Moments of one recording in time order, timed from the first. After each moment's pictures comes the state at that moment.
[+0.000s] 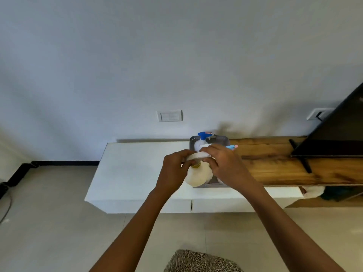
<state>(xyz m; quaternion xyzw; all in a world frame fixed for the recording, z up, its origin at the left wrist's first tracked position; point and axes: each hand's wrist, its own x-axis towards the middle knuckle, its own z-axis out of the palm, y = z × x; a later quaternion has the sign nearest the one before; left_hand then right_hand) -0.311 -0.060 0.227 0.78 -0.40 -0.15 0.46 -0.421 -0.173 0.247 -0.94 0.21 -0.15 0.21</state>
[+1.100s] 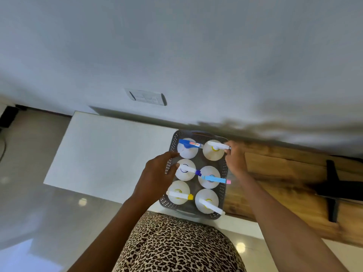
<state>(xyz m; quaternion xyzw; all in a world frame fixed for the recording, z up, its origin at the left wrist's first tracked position) -0.202 -0.324 0.120 0.88 -0.24 -0.23 0.33 -0.279 -0.549 -0.020 -0.82 0.42 -0.01 0.39</state>
